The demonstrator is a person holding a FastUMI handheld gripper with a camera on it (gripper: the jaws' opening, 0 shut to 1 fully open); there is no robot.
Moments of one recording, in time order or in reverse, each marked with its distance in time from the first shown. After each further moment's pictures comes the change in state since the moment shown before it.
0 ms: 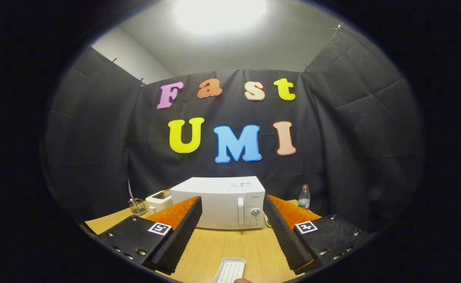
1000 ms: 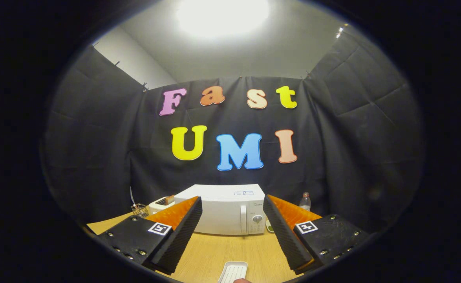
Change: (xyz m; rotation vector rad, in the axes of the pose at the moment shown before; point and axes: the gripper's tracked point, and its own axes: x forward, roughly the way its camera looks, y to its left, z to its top) arm -0.012 0.010 0.026 -0.016 -0.049 0.006
